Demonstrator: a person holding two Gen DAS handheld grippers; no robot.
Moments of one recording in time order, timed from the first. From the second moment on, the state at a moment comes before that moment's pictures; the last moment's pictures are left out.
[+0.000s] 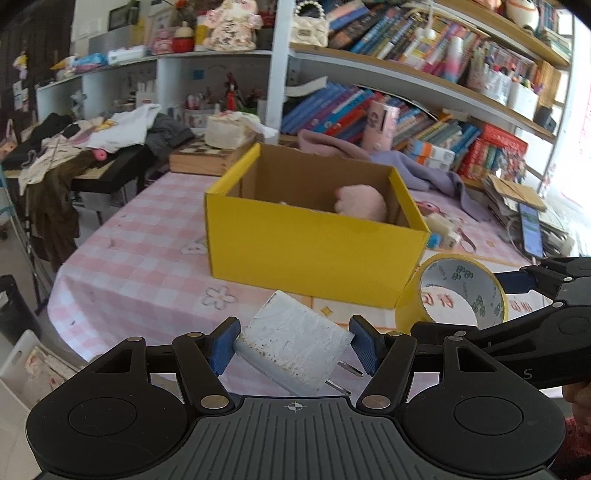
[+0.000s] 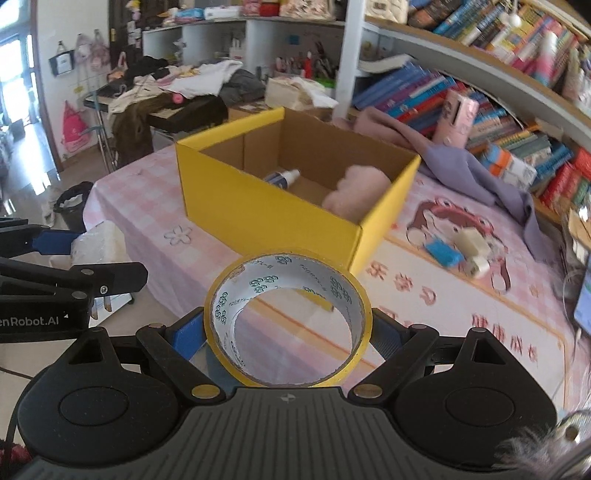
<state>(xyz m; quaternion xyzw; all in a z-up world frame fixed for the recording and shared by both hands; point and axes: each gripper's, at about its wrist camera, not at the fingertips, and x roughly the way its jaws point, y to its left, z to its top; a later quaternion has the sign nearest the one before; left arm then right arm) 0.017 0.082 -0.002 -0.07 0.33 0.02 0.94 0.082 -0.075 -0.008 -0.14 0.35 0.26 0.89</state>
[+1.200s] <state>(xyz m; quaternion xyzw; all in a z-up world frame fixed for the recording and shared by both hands) 0.252 0.089 0.021 0.02 0.35 0.00 0.94 0.284 -0.012 -0.005 -0.31 0.24 0.36 0.85</state>
